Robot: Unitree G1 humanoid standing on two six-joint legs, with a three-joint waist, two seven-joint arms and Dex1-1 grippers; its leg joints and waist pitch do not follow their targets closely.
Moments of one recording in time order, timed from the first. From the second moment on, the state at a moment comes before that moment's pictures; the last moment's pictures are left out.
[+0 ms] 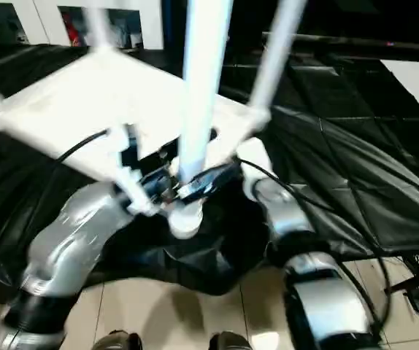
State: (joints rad) left arm -0.44 0.10 -0.20 -0.09 -0.50 0.25 -0.76; right arm -0.78 -0.12 0.05 0.99 -0.08 0.06 0.24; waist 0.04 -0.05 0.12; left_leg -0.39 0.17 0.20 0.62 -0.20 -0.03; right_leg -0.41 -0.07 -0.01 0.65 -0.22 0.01
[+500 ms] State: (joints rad) left arm -0.51 0.08 -0.19 0.07 -0.38 0.12 -0.72; right arm -0.82 -0.08 0.05 1.06 -0.08 0.00 0.30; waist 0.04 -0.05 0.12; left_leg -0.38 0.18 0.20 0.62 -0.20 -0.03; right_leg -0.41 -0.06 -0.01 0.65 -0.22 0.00
